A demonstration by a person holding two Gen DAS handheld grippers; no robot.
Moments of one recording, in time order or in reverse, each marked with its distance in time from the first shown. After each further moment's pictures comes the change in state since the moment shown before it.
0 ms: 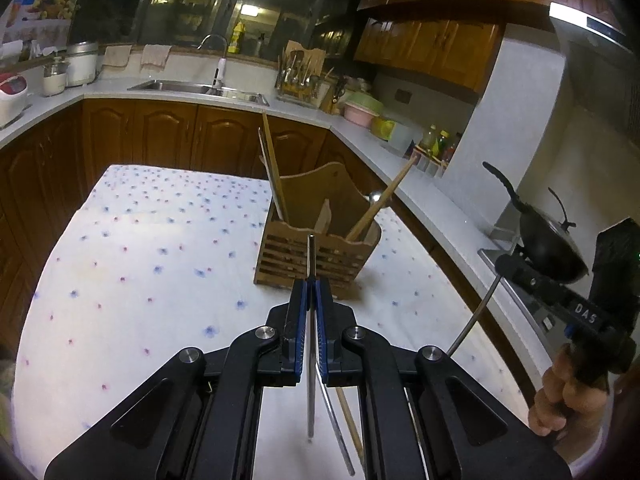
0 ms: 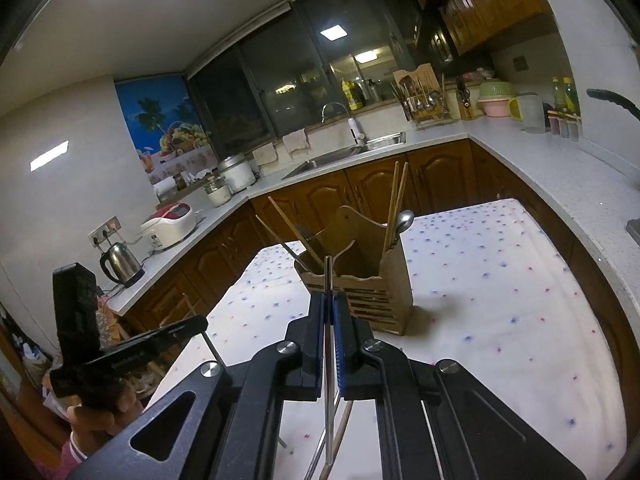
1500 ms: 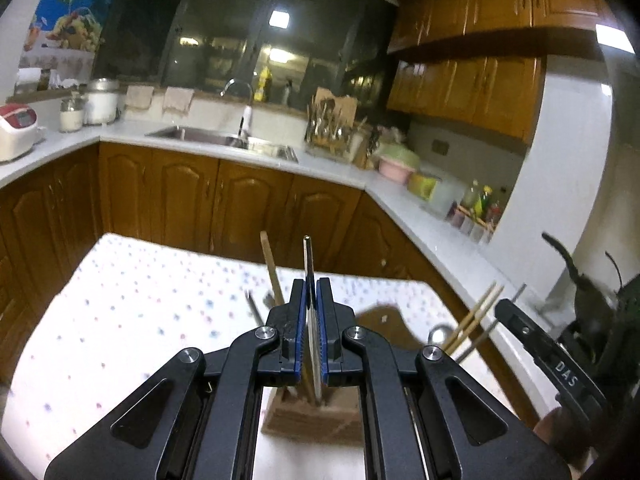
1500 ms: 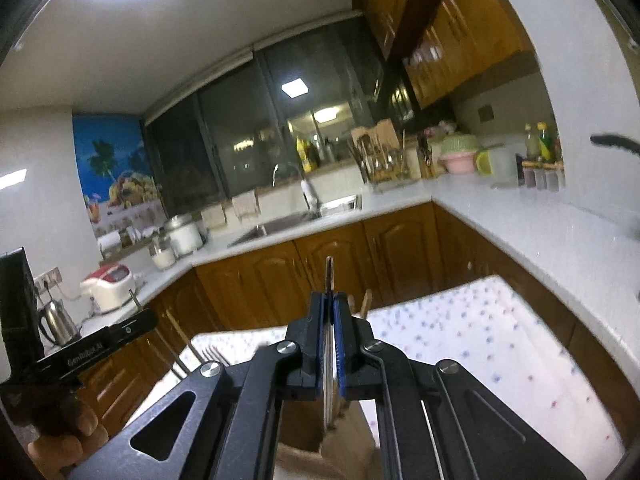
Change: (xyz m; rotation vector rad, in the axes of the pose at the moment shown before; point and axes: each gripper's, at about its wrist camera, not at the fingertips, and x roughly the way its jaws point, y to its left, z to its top) left arm 0.123 0.011 0.097 -0.022 -0.177 0.124; right arm 0.126 -0.043 0.069 0.001 -0.196 -0.172
